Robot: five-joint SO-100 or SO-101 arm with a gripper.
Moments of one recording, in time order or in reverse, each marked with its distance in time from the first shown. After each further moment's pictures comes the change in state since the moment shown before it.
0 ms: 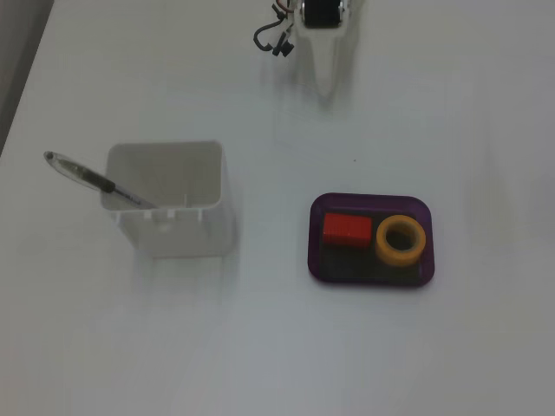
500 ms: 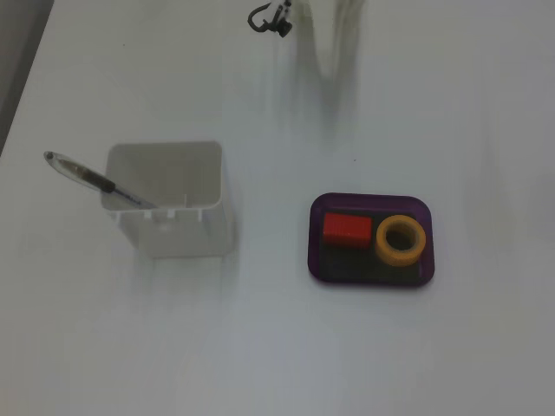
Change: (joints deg) arm 0.4 0.0 -18.0 -5.0 -0.9
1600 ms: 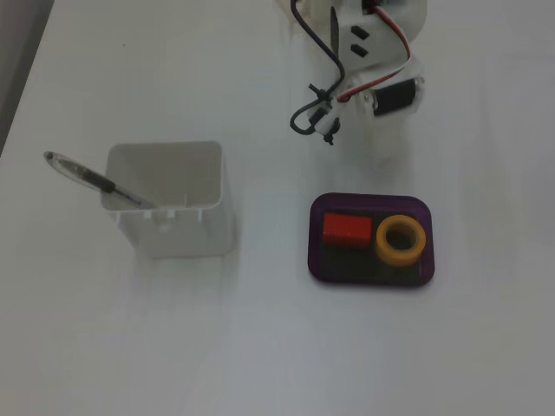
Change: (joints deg) arm -11.1 -102.6 -64.0 1.6 -20.6
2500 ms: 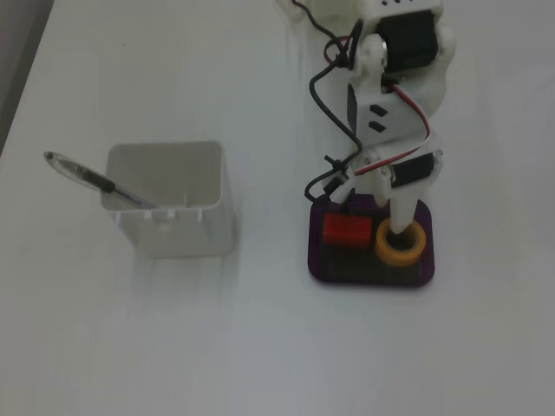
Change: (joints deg) arm 0.0 -25.9 -28.5 0.1 0.0
